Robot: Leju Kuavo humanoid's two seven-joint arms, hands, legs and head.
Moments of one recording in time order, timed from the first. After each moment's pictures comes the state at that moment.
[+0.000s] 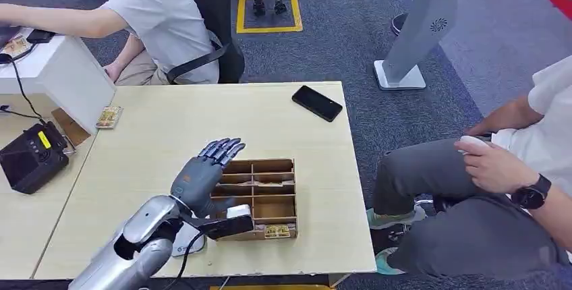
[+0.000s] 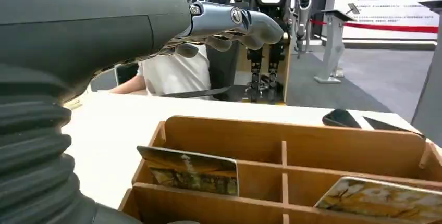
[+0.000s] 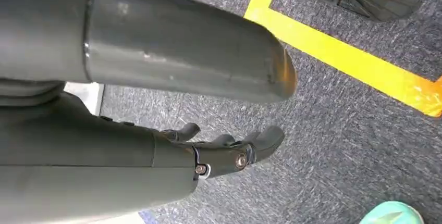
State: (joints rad) left arm -0.37 0.23 -0.71 -1.49 -0.81 0.05 0.07; right arm -0.08 0.08 -0.94 0.00 1.54 -0.29 -0.19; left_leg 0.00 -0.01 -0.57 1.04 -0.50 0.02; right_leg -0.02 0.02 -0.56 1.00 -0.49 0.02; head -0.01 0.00
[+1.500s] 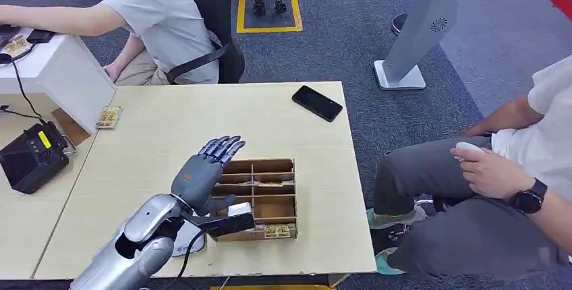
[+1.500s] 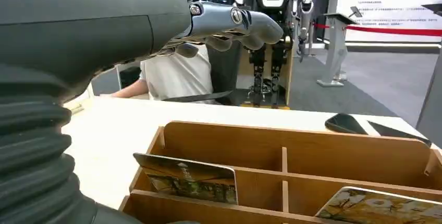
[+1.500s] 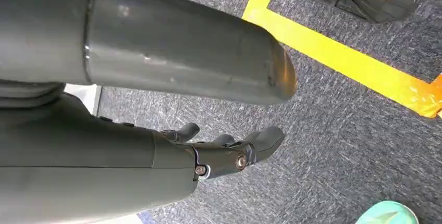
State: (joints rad) left arm -0.37 0.21 -0.70 -1.49 -0.83 0.06 0.07; right arm -0.08 0.08 -0.94 0.00 1.54 -0.29 -0.20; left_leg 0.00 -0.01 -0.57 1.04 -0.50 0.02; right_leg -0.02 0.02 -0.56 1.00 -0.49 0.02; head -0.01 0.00
